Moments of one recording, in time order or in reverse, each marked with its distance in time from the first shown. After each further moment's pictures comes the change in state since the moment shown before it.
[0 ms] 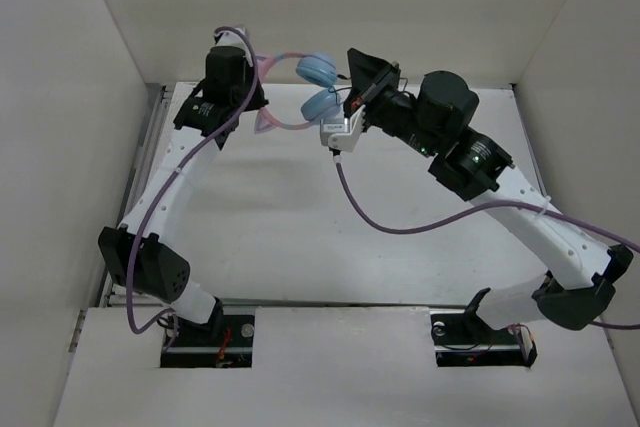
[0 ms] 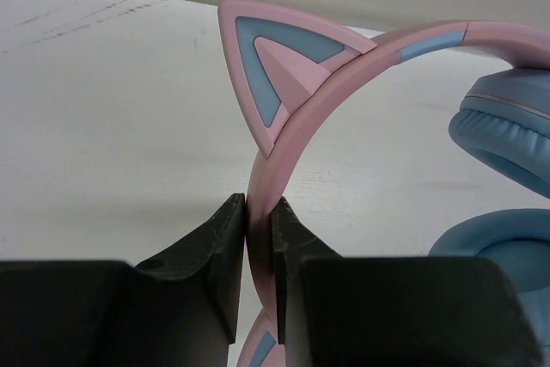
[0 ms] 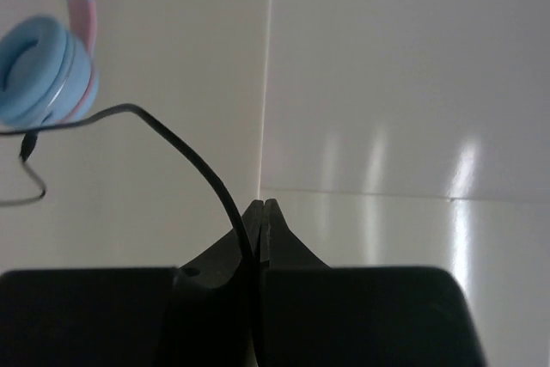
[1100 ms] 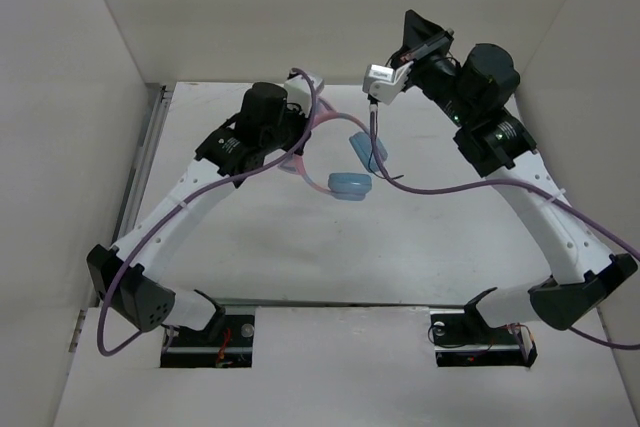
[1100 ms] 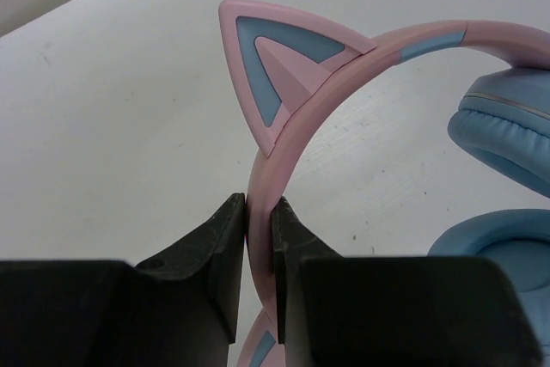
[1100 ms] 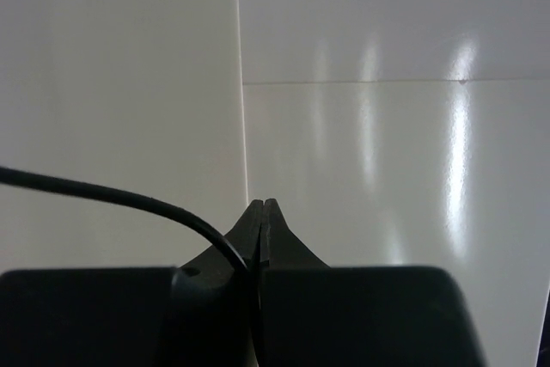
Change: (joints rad) left arm -0.295 -0.148 -0.185 -0.012 0.147 0.360; right arm -0.278 0.002 -0.004 0.106 -0.107 0.069
